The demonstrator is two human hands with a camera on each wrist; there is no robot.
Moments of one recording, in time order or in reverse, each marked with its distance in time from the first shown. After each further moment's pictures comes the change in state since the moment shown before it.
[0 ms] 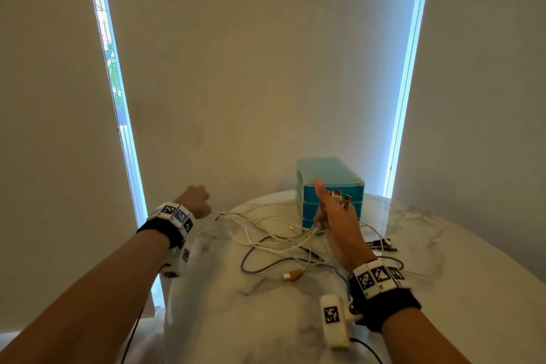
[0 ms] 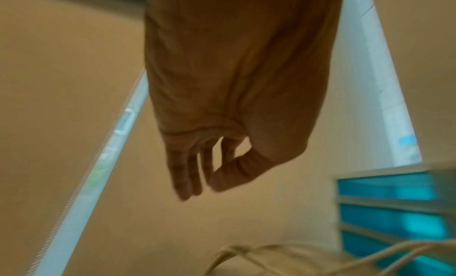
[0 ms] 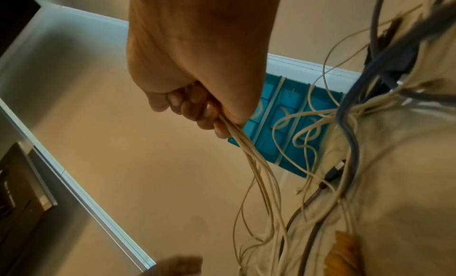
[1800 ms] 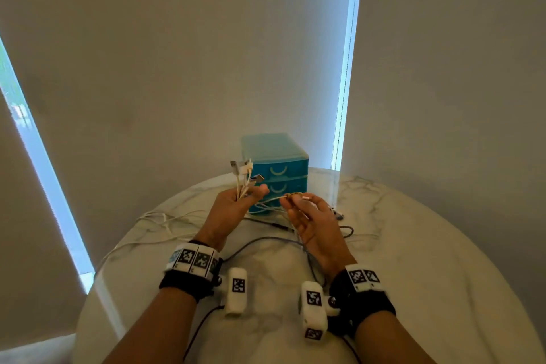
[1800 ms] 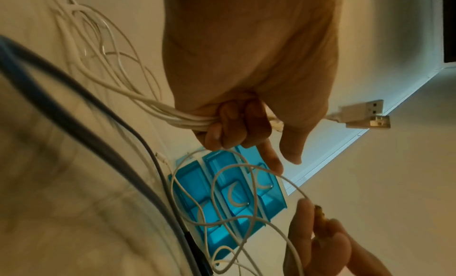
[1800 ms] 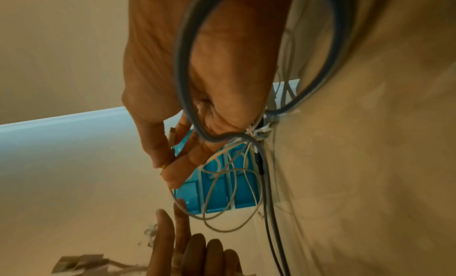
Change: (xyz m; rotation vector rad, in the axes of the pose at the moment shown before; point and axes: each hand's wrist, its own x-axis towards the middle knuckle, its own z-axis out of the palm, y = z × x) left_hand -0.092 0.207 0.090 -1.250 0.017 0.366; right_hand -0.001 0.039 -0.097 0.508 0.028 0.142
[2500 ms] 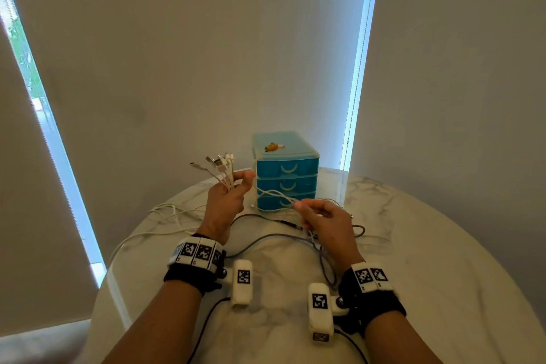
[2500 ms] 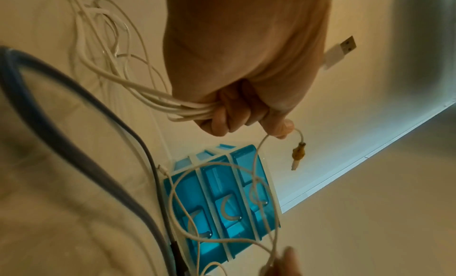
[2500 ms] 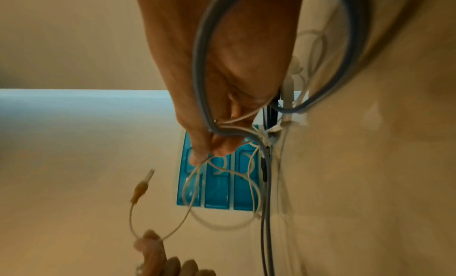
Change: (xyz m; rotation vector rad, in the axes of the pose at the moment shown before) left_hand 0.007 -0.022 -0.022 -0.273 0.192 -0.021; right_hand -0.008 0.003 -0.011 -0.728 0.108 -0.216
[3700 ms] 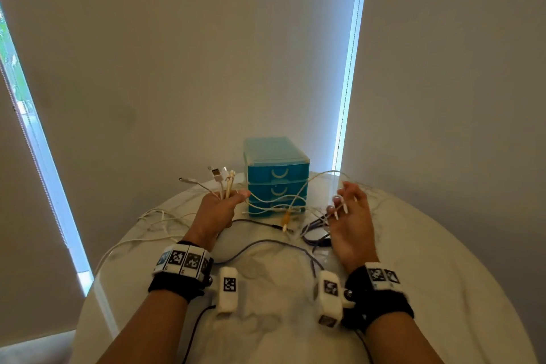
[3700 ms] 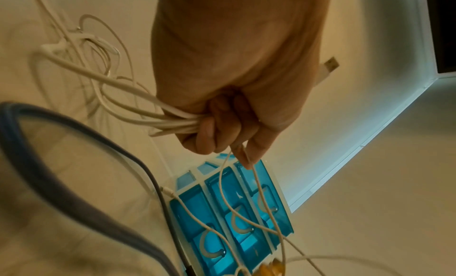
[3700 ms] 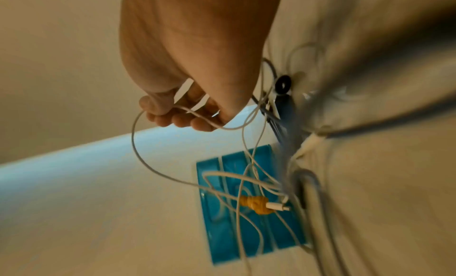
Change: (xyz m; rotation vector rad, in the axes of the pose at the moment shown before) left_hand 0.014 -0.009 -0.008 0.234 -0.017 -0.125; right_hand 0.018 -0.023 -0.033 0.705 0.186 -0.003
